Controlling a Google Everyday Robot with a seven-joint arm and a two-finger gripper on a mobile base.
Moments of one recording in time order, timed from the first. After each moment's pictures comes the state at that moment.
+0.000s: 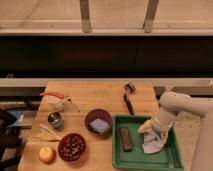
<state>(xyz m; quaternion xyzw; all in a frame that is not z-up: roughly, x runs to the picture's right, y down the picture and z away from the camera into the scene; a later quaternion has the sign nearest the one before) 0.263 0.260 0.768 -0.31 0.30 0.78 0.46</state>
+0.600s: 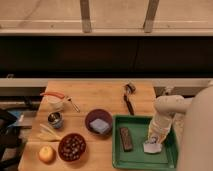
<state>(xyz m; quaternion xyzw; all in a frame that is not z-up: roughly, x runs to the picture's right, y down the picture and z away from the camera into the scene) 0.276 0.273 0.775 -0.26 0.34 0.77 0.47</state>
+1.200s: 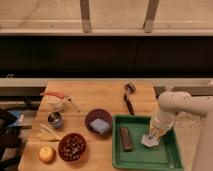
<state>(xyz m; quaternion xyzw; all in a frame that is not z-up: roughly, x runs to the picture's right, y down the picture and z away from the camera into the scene) 0.270 0.229 0.747 -0.26 0.28 0.79 0.48</state>
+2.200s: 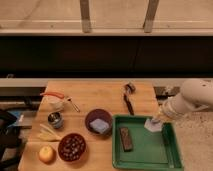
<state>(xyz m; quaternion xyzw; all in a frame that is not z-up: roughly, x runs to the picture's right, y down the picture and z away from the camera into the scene) 0.275 0.154 0.692 -0.25 0.16 0.83 0.48</state>
